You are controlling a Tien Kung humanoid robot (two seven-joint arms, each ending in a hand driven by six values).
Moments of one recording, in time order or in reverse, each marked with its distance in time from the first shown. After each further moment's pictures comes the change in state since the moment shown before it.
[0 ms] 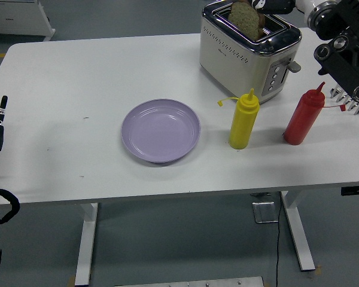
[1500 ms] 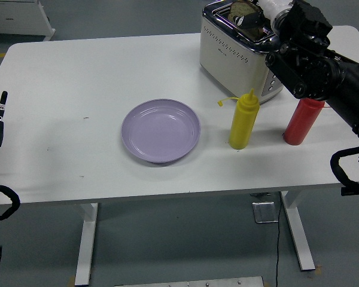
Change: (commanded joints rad) left arm -0.021 0.003 0.005 0.003 0.000 -0.001 -0.002; right arm 0.158 0.249 -0.118 -0.438 -0.208 -0.057 -0.026
